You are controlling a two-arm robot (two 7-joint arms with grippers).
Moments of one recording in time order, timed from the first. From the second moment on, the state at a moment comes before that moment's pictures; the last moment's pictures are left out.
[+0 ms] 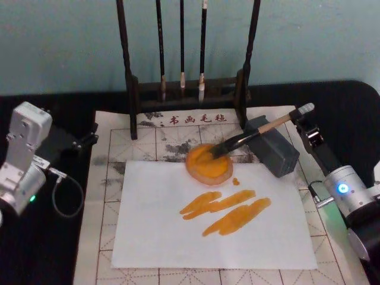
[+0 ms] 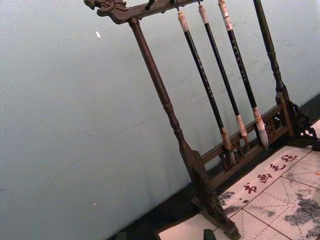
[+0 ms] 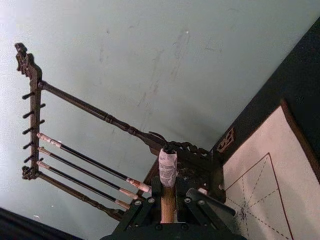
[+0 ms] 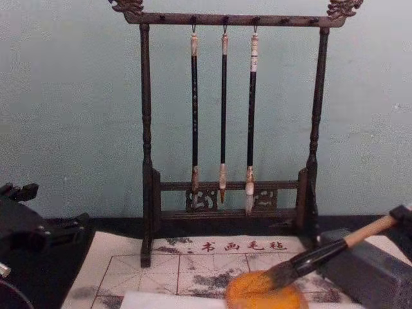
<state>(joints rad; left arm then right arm) -0.20 0.60 0.45 -1.41 -0.25 -0.12 0.03 0.29 0.30 -0.29 -0.99 1.47 0.05 0.58</state>
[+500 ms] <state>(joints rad) -0.20 0.60 0.45 -1.41 -0.25 -0.12 0.03 0.26 0.32 -0.28 -1.05 1.47 0.05 0.56</state>
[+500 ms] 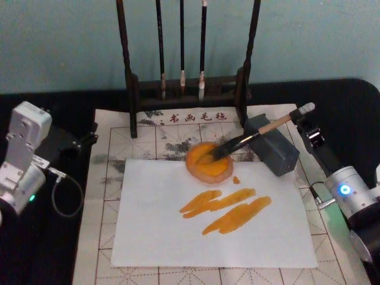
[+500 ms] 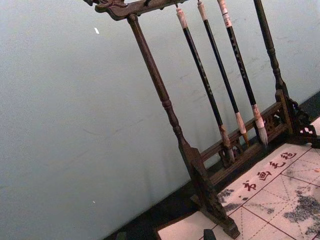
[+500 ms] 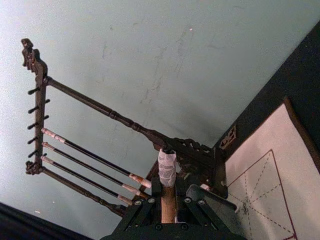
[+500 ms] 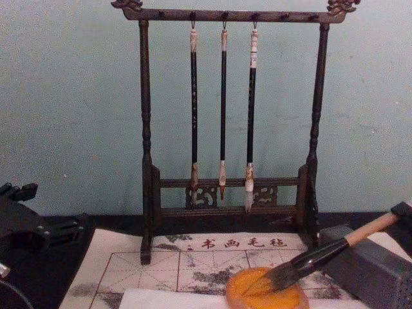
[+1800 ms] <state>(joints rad) -0.20 0.60 0.45 -1.41 -0.25 -0.12 0.03 0.25 0.34 -0.30 -1.09 1.46 0.03 0.52</state>
